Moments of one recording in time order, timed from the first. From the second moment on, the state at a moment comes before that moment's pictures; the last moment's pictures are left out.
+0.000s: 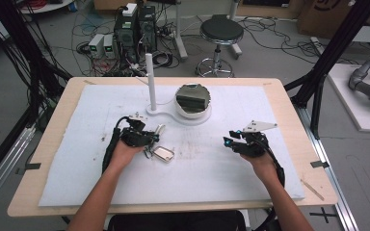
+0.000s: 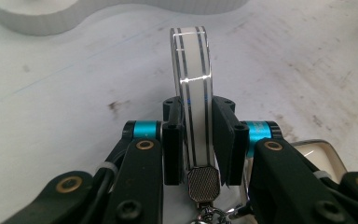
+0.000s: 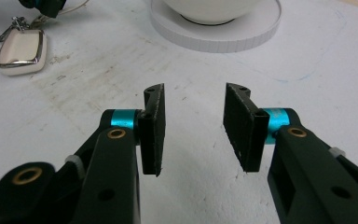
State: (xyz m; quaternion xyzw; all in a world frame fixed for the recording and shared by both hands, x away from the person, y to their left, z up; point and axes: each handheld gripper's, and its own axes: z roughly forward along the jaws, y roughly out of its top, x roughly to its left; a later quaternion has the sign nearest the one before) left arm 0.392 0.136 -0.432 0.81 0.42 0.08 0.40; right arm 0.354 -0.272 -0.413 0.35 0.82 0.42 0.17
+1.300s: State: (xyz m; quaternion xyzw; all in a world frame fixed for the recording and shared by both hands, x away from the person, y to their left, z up) left arm 0.375 0.148 -0.425 0.74 0.45 0.15 0.48; right arm 0.353 -0.281 -0.407 0.36 0.80 0.44 0.19
